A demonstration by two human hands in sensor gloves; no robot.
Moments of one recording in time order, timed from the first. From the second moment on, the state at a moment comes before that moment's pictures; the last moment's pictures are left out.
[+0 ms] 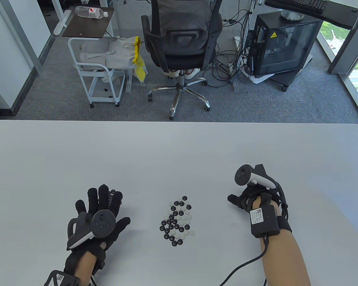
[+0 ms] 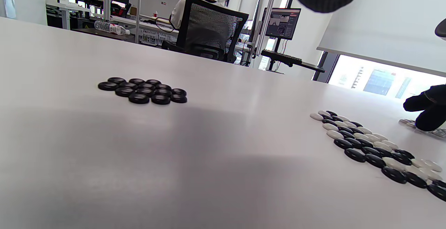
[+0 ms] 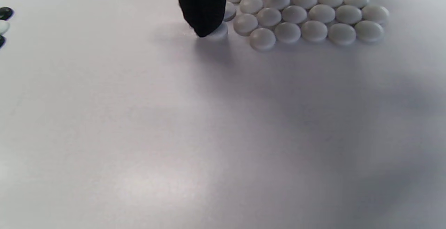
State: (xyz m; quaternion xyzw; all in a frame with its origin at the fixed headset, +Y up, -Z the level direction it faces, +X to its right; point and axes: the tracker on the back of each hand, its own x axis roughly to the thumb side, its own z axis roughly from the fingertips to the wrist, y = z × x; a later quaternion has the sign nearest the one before) left_hand -0.257 -0.739 -0.271 -0.07 -0.13 0.09 0.99; right_hand 0.213 -0.749 -0.396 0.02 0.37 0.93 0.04
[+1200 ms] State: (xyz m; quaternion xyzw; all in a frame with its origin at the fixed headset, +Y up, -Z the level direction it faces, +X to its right) left_hand -0.258 -0.740 -0.273 -0.07 -0.12 0.08 0.99; right_hand 0.077 -0.763 -0.311 0.31 0.41 0.85 0.02
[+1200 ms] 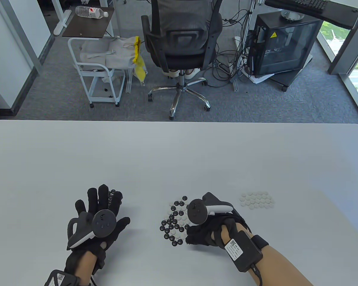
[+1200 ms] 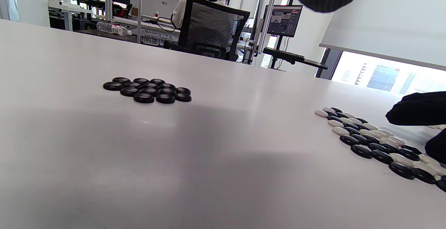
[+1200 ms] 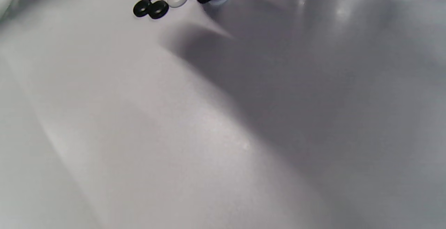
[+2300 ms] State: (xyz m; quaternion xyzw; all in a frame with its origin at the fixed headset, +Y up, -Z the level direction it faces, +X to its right) left_hand -0.257 -0.745 -0.275 -0.08 -0.12 0.08 0.99; right_hand 0.240 -0.763 -0.349 0.08 0.36 0.93 0.05
